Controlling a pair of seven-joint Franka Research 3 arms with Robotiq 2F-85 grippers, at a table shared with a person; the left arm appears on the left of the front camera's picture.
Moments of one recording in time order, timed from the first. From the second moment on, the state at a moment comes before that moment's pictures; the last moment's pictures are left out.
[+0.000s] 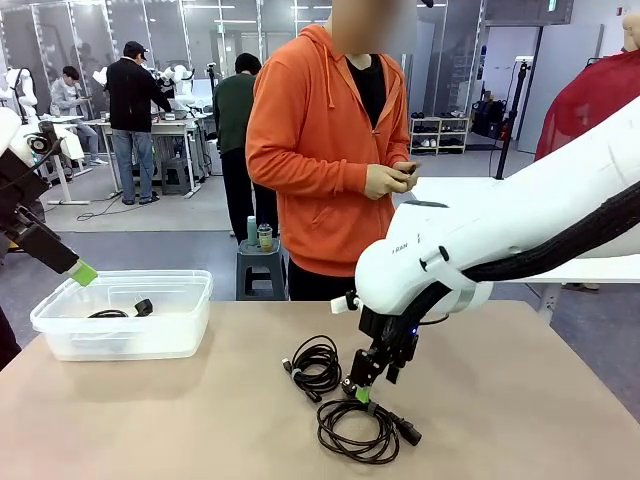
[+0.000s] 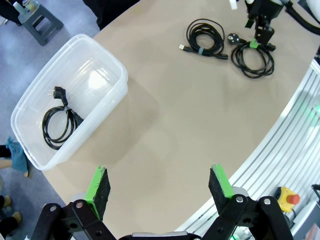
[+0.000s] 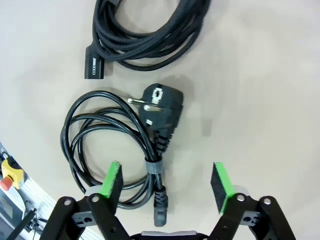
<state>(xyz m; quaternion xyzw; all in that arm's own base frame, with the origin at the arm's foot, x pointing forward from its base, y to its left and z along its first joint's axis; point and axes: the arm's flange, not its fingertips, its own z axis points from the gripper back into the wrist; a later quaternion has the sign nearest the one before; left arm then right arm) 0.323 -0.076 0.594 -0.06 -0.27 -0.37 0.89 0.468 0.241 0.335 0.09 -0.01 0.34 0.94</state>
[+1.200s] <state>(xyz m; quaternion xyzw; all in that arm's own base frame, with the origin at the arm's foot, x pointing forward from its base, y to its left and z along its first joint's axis) 0.308 -0.149 0.607 -0.06 -0.29 -0.46 0.84 0.489 -0.036 0.432 0.09 -0.06 0.27 0.96</state>
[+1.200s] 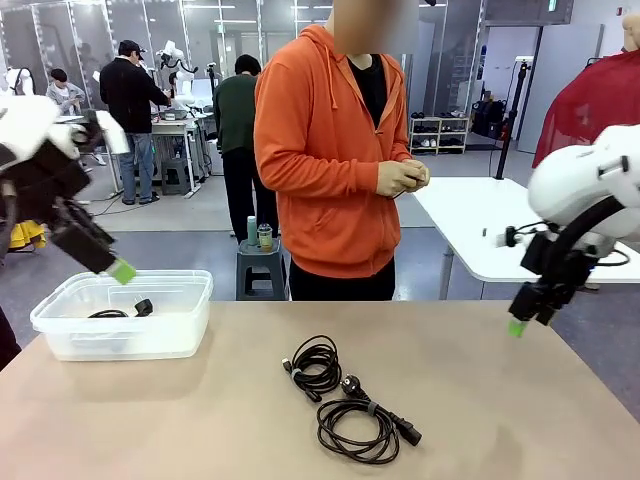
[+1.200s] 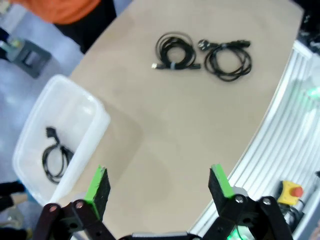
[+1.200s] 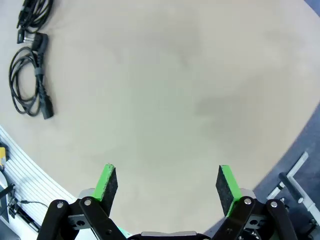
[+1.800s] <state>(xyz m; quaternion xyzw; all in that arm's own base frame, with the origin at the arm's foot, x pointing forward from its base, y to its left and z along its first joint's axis) 0.372 -0.310 0.573 -0.05 -0.22 -0.52 0.82 0.459 -0.098 0.435 0.12 -0.11 0.26 0.95</state>
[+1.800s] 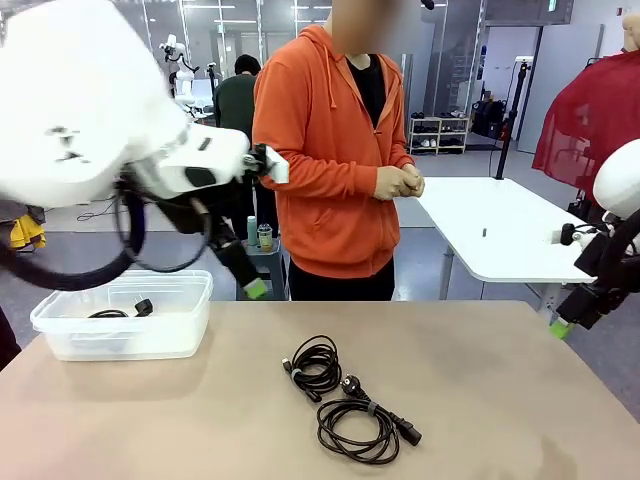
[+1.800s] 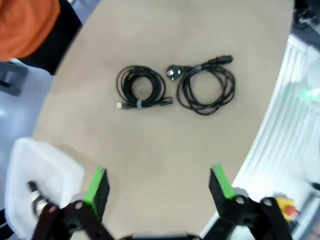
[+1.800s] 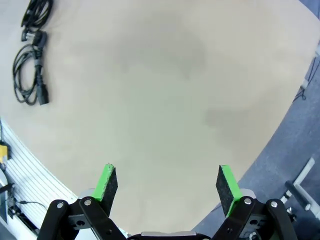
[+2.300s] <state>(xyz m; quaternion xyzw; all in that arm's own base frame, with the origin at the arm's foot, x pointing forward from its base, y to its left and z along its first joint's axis) 0.433 -0.390 0.545 -0.01 -0.15 -0.51 0.85 0.415 -0.073 0.470 0.16 -0.20 0.27 0.93</state>
